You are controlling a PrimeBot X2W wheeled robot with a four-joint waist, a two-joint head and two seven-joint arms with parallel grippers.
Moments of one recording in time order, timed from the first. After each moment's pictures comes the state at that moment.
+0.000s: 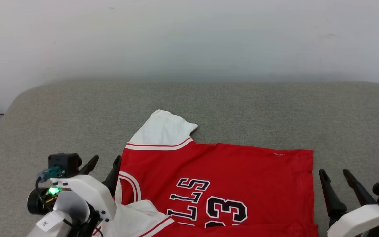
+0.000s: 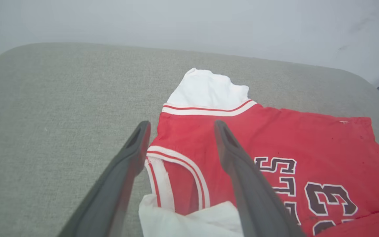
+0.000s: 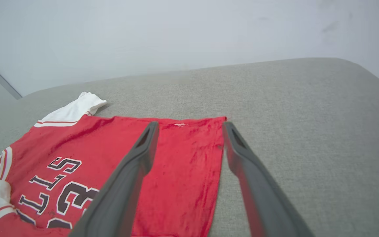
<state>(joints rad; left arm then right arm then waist) -0.19 0.51 -0.44 0.13 -0.77 0.15 0.08 0.10 -0.13 -0.08 -0.02 0.31 0.13 0.11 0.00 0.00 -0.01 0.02</state>
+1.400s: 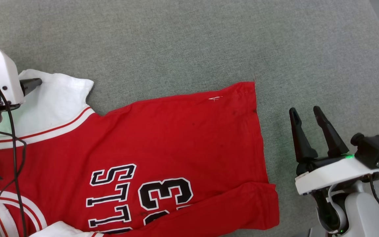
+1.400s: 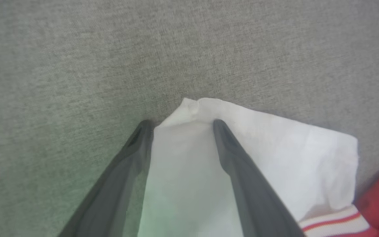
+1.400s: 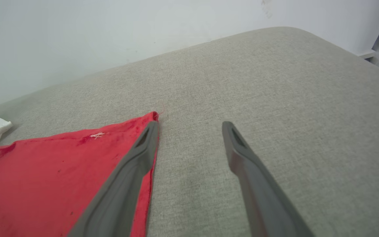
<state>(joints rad) -0.91 0.71 -0.46 0.56 -0.93 0.00 0.89 -0.20 -0.05 0.05 0.06 0.35 0.13 -0.10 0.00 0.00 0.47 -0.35</state>
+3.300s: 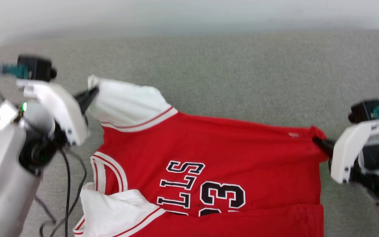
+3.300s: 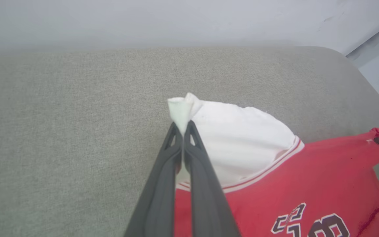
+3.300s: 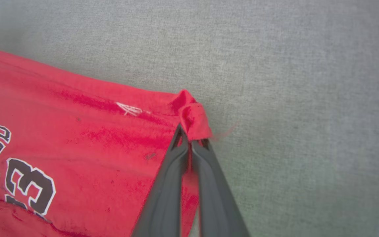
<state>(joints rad) -0.68 0.58 -0.44 0.32 -0.93 -0.05 0.42 -0.46 -0.40 0.22 0.36 0.64 0.13 0.59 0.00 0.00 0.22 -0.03</state>
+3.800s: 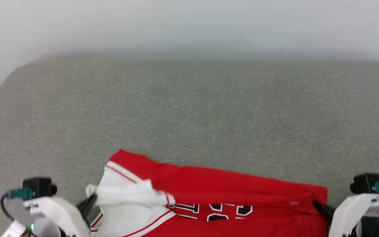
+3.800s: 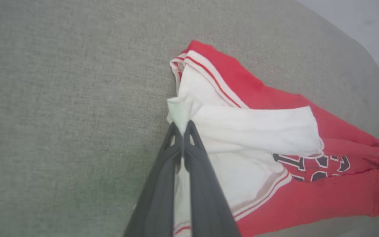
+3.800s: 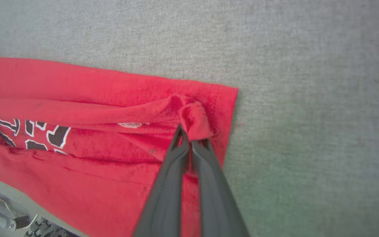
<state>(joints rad) -0.08 0.60 -0.36 0.09 -1.04 0.12 0.26 -0.05 -0.27 0.02 0.21 0.56 0.13 0.55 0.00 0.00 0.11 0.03</state>
